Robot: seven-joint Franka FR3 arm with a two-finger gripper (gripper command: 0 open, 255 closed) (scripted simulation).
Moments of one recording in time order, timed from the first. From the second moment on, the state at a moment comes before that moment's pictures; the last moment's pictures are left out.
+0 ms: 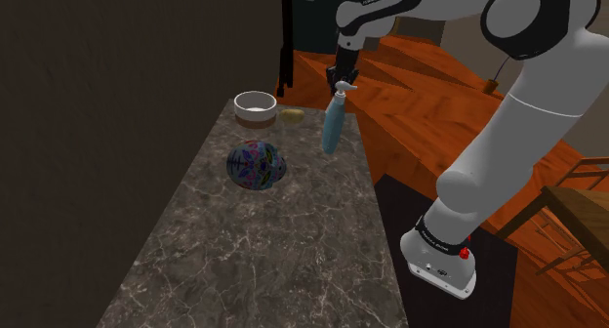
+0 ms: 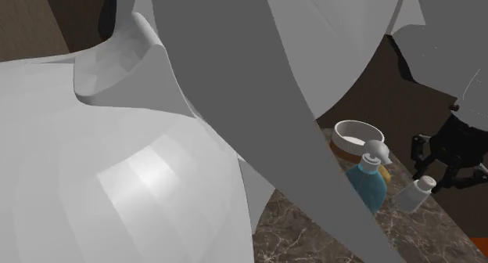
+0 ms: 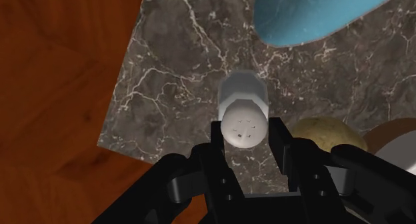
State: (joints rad) arm -0.39 0.04 0.01 -1.97 0.08 1.99 0.01
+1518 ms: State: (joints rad) arm -0.39 0.11 0.02 -2.08 0.09 2.16 0.00
